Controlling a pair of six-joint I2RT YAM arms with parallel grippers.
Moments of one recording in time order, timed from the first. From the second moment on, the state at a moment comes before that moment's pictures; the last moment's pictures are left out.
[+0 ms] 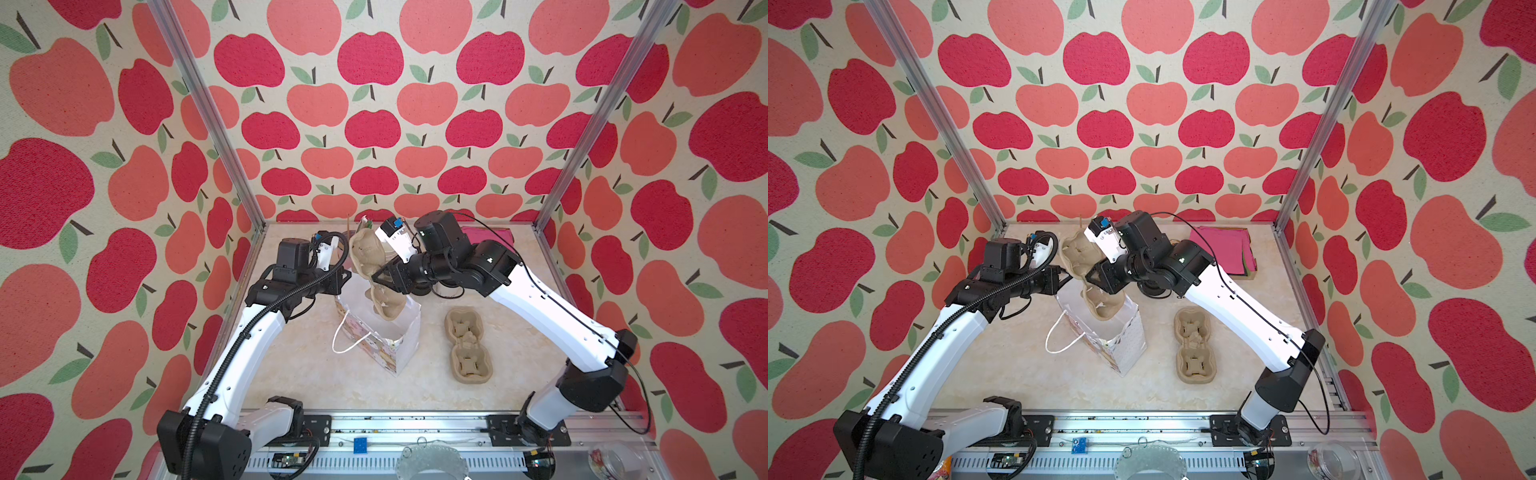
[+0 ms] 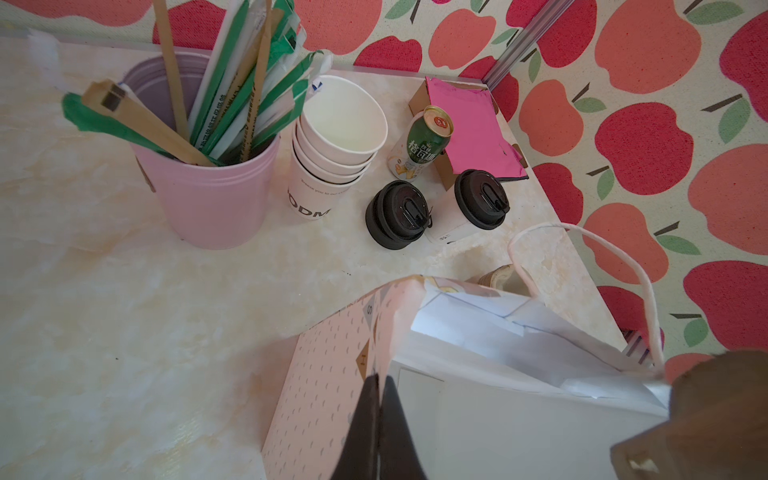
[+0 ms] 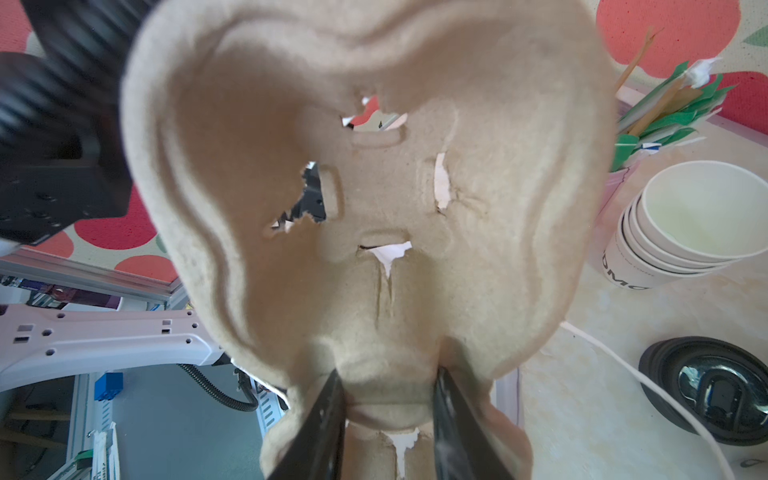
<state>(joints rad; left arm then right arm) -0.23 1.16 1.13 -0.65 0.47 -0.18 0.98 1.62 1.87 -0.88 -0.30 0.20</state>
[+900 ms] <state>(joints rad) -0.23 1.15 1.13 -0.66 0.45 -0.18 1.05 1.64 1.81 -1.04 -0.16 0.13</state>
